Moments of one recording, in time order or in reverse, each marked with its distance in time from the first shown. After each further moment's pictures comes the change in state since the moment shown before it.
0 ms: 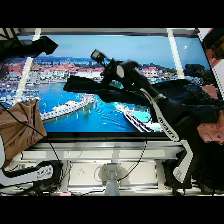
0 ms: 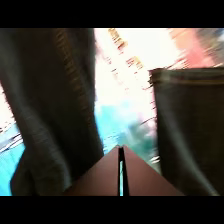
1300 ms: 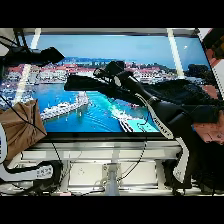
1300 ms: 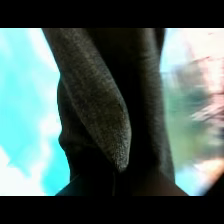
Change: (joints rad) left arm -0.012 -0.061 -0.014 0.000 -0.115 -0.015; right arm 0.020 -0.052 -0.143 -0.089 0.040 -0.031
